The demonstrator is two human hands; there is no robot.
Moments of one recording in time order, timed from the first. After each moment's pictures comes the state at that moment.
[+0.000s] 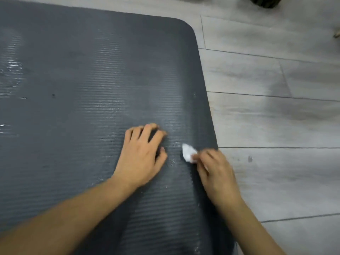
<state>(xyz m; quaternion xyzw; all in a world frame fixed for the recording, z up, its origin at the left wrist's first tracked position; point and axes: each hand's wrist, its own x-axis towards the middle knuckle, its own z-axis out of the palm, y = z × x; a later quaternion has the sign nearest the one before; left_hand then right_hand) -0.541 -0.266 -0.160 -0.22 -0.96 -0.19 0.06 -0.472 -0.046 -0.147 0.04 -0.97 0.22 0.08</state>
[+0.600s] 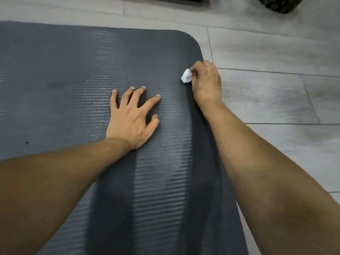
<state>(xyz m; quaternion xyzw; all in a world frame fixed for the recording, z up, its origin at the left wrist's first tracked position) -0.753 -0.269 -0.185 -0.17 -0.98 -0.11 0.02 -0.842 -0.040 -0.173 -0.03 -0.97 0.16 0.19</state>
